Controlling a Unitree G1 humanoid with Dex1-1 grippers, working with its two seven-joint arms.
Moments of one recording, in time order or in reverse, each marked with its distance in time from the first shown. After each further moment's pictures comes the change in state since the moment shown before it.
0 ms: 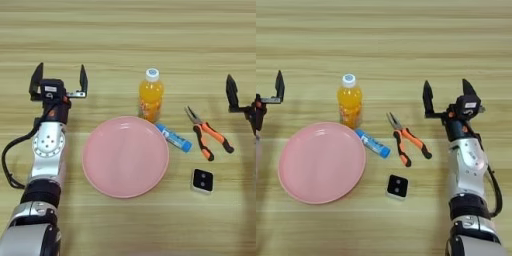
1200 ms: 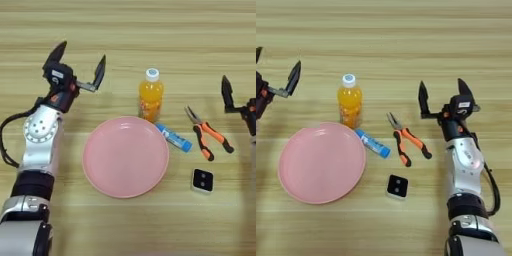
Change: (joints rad) left arm -0.033 0.085 -0.071 -0.246 -0.193 0.156 -0.405; right arm -0.001 0.005 0.026 0.003 -0.043 -0.007 -0.036
